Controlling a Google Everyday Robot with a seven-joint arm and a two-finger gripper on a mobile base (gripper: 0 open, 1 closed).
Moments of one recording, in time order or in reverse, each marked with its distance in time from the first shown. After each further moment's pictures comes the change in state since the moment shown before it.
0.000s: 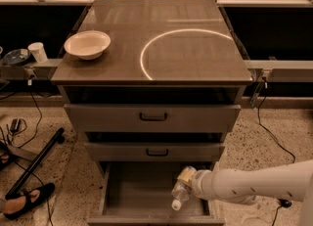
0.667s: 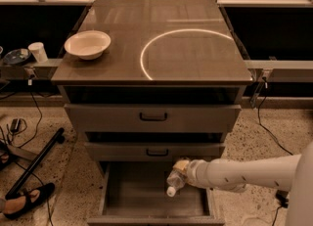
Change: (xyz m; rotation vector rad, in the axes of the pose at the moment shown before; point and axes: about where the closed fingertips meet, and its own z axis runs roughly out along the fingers) arm -0.031 0.029 0.038 -0.064 -0.006 0.025
